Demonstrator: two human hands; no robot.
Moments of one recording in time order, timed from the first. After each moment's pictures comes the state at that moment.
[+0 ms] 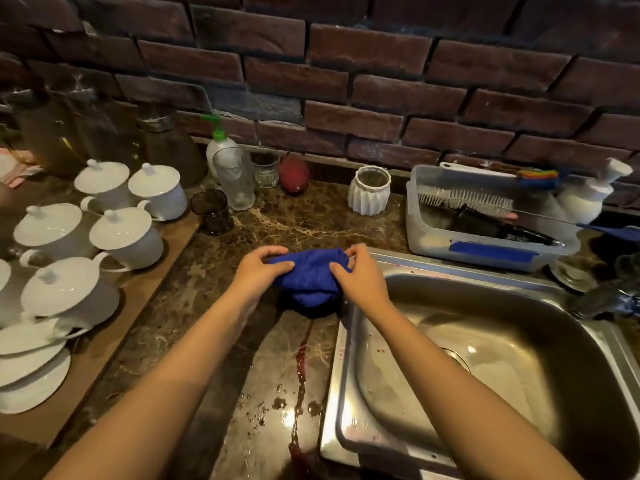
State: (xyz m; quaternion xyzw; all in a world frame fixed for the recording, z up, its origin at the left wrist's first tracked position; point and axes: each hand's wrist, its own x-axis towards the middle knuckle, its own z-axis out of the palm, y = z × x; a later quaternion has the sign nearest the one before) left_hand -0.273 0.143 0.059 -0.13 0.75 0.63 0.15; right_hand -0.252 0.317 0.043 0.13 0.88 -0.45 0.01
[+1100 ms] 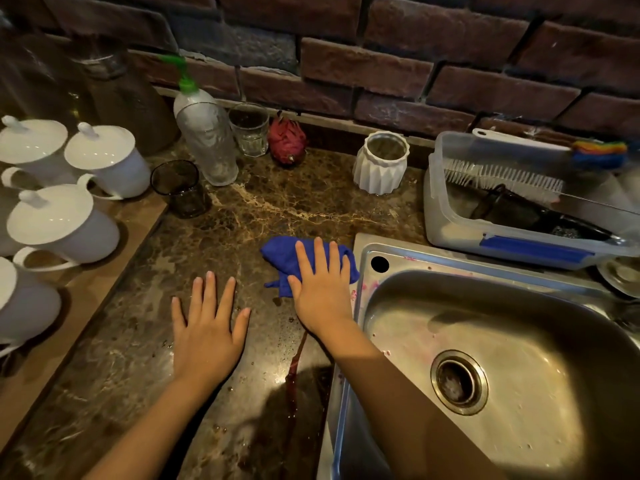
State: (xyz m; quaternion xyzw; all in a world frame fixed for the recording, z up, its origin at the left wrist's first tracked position) left_hand -0.238 0.093 -0.068 -0.01 1.00 0.06 0.04; right_hand -0.286 0.275 -0.052 -0.04 0.99 -0.11 0.06
